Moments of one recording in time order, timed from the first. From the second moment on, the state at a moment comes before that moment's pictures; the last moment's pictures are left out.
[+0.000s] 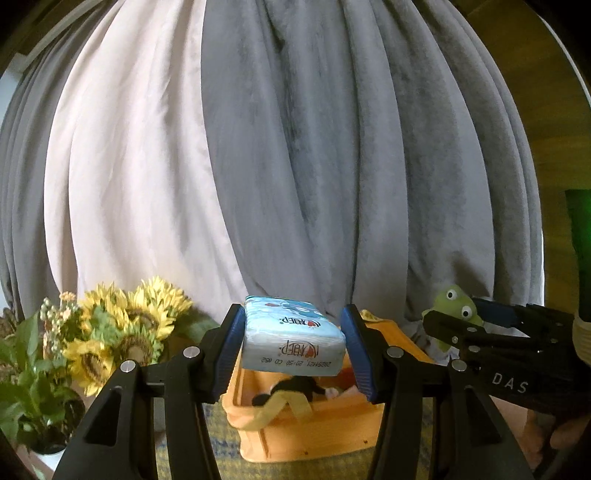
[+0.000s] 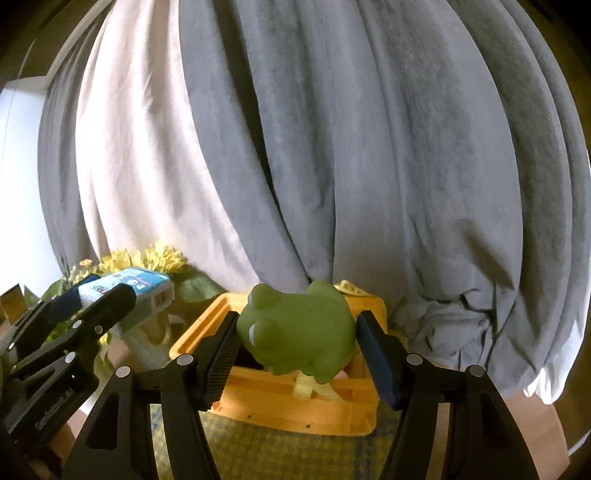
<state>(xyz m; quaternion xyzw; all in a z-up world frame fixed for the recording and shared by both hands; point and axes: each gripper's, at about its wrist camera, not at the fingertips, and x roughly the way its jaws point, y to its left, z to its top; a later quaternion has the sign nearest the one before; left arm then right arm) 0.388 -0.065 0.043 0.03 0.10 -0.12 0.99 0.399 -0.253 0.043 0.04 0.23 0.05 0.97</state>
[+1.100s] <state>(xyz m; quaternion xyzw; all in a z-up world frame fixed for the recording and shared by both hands) 0.532 -0.095 -0.019 0.06 0.23 -0.13 0.96 0.540 -0.265 -0.038 0.02 0.36 0.03 0.93</state>
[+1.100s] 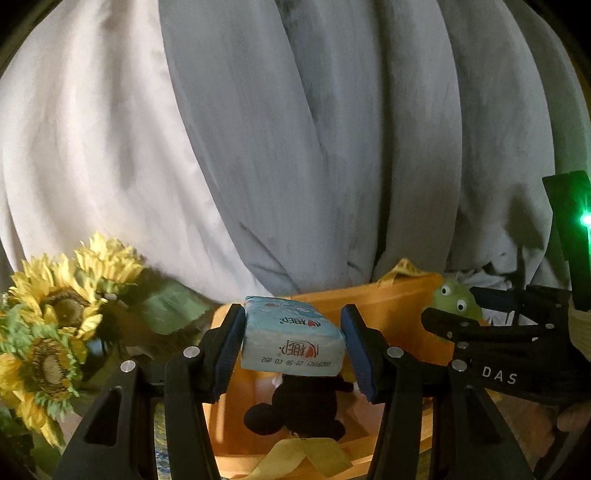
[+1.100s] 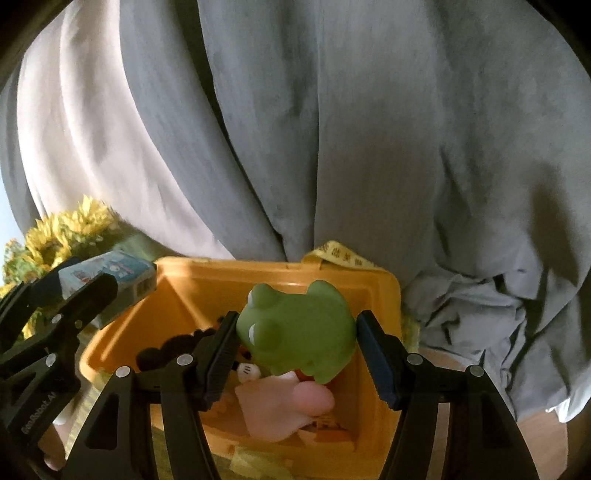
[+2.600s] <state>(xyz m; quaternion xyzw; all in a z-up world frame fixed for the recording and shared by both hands) 0.373 -0.043 0.023 0.08 0.18 -0.03 0.98 0.387 -0.257 0.022 0.04 0.31 -0.04 0.95</state>
